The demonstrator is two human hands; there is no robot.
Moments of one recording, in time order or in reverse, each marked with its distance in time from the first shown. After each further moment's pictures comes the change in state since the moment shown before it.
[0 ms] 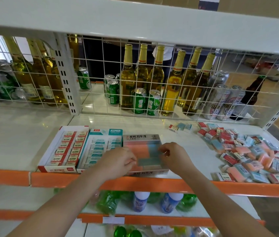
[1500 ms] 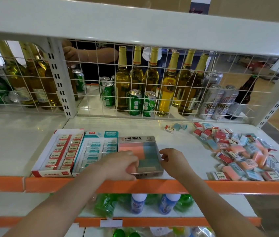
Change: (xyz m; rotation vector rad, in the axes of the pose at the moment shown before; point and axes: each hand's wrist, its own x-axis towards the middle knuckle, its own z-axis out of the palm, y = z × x) left_hand 0.016 0.009 -0.003 0.172 -0.260 0.096; right_hand -0.007 0.006 -0.001 -0.075 -0.074 0.074
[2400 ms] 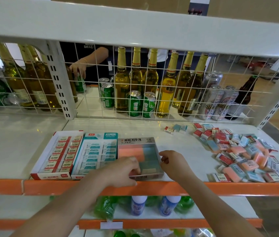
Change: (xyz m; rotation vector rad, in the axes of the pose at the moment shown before) left_hand 0.005 0.004 0.012 -0.119 -0.029 0.034; right_hand -0.003 0.000 -0.001 0.046 -0.002 0.001
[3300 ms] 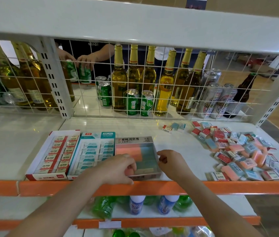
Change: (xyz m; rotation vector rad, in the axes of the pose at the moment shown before) left_hand 0.000 -0.003 -0.003 -0.003 0.021 -0.058; right_hand 0.002 0.005 0.001 0.014 -0.006 -0.019
